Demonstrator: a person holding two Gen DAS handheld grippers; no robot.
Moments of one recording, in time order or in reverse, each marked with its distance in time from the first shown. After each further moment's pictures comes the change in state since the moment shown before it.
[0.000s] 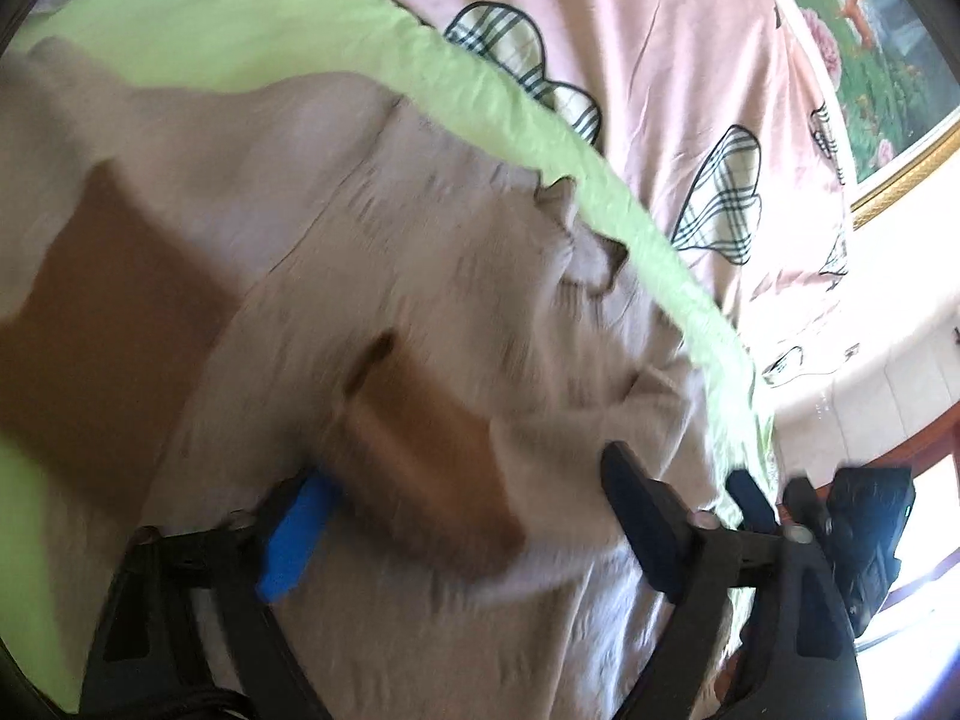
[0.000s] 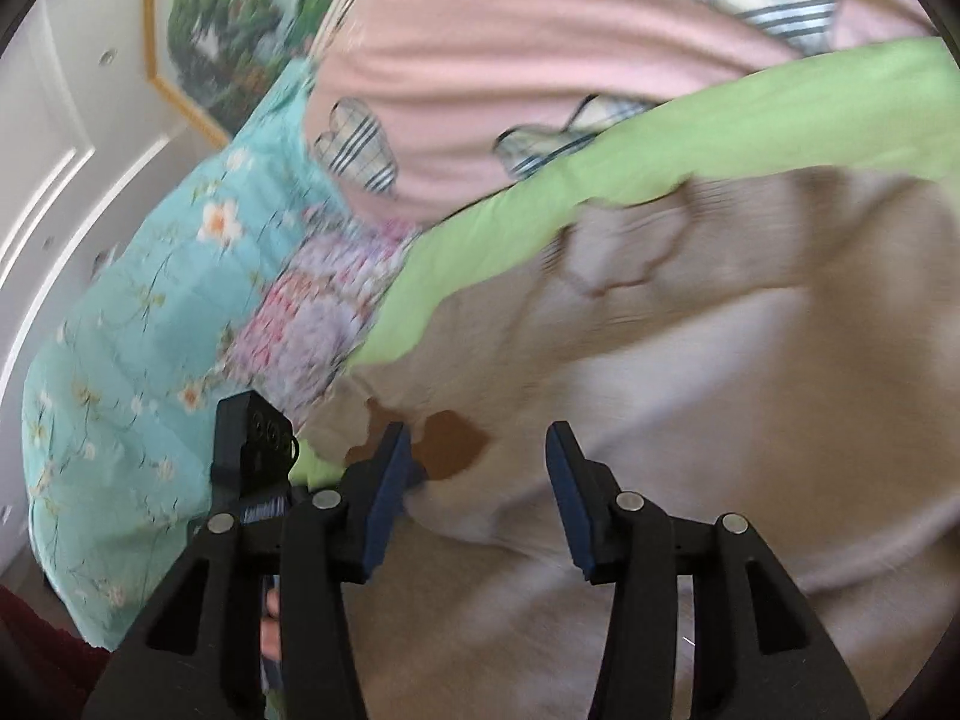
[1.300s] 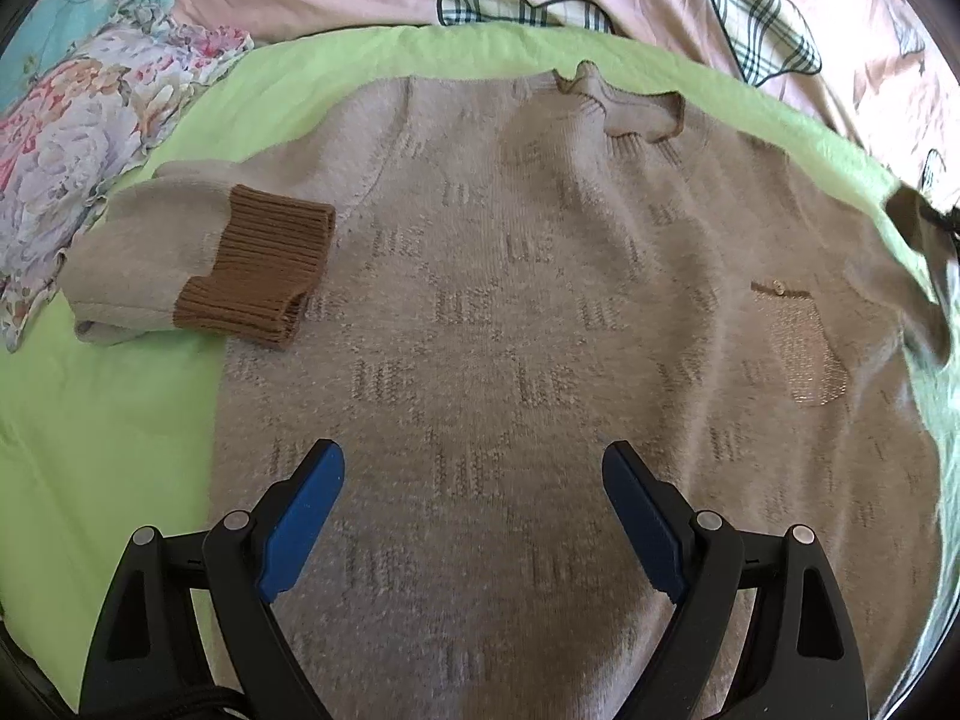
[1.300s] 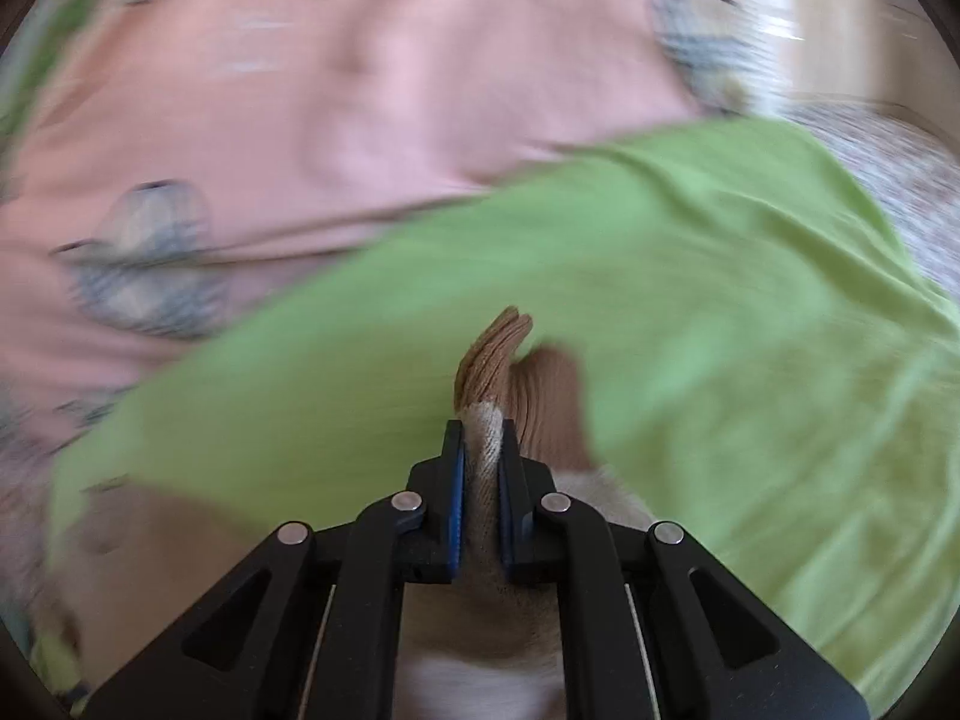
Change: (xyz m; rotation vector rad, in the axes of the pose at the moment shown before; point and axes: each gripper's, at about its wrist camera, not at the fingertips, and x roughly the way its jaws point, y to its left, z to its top) left arm -0.036 -0.059 -0.093 0.321 0.045 0.586; right arm -0.171 -0.217 0.133 0.075 -0.231 -0.630
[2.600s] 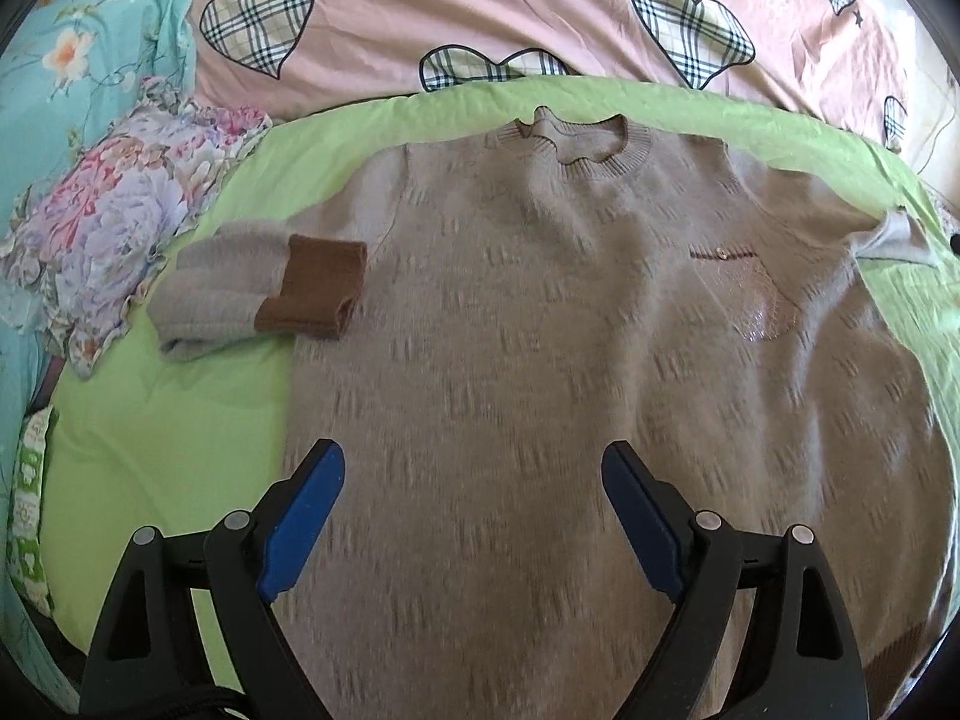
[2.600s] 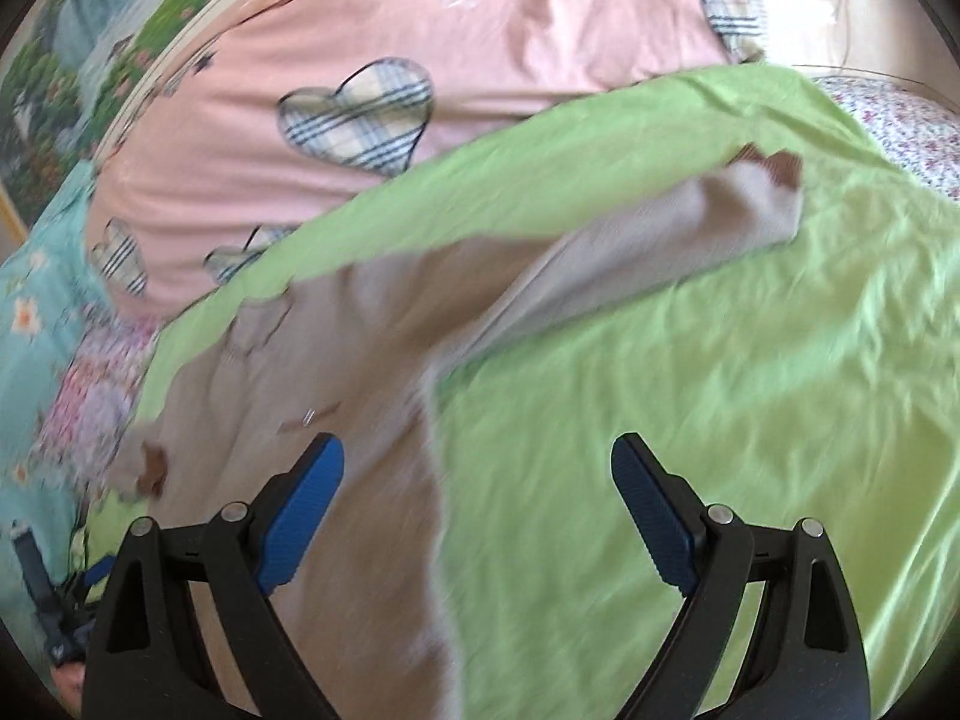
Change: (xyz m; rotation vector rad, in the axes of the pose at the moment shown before) left arm -0.066 -0.023 -0.045 0.131 -0.129 0.090; right arm -0.131 0.069 -0.136 0.009 0.072 -0.014
